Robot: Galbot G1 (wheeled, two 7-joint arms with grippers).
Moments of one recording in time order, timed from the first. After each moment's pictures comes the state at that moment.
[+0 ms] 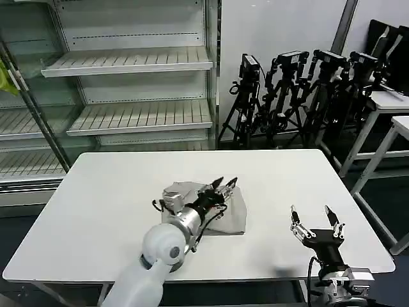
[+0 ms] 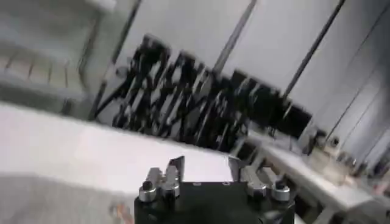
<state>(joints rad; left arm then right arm) 0.89 -1.36 -0.07 -1.92 -0.82 0.47 -0.18 -1.61 1.21 0.60 2.35 0.33 -0.25 0.25</state>
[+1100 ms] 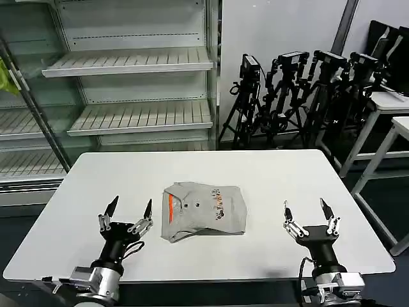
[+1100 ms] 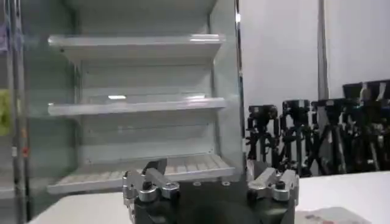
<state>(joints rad) 1.55 -1.29 -0.48 -2.33 -0.17 0.22 -0.15 -1.61 1.21 0.54 2.37 0.19 -0.20 0.24</state>
